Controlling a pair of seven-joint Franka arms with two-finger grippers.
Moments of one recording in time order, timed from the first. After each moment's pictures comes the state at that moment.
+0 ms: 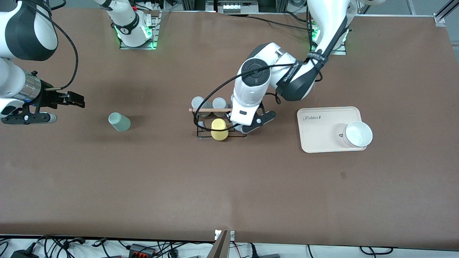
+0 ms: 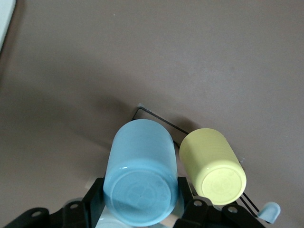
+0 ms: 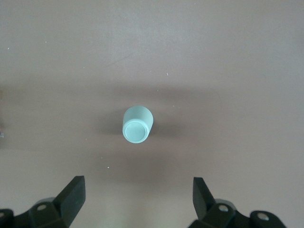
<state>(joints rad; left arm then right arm) -0.55 0.62 -0.19 -1.34 -0.02 1.95 -1.24 0.02 0.12 -0.03 -1.74 -0.03 1.71 -0.06</state>
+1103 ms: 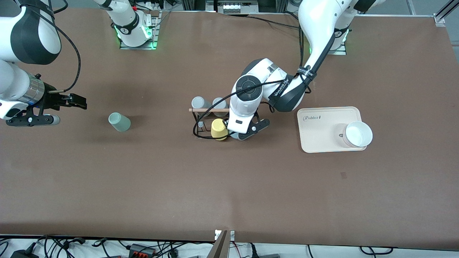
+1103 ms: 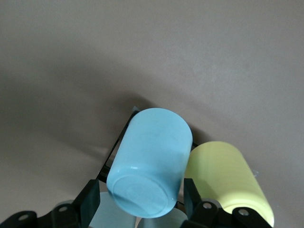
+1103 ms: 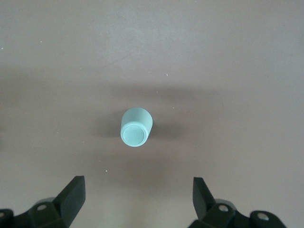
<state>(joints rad) -0.55 0.70 -0.18 -1.33 -0.02 2.00 -1.25 0.02 0.12 -0.03 -1.78 -0.03 1.76 -0.06</state>
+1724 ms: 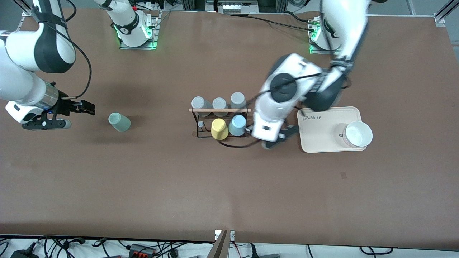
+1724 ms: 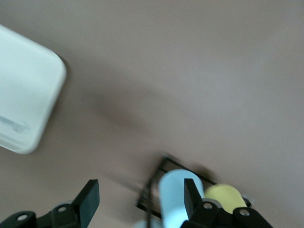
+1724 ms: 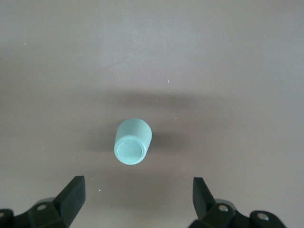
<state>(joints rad) -0.39 0.57 -0.16 -1.30 0.00 1.84 -1.07 0.02 0.12 -0.03 -1.95 -0.03 1.97 -0.05</state>
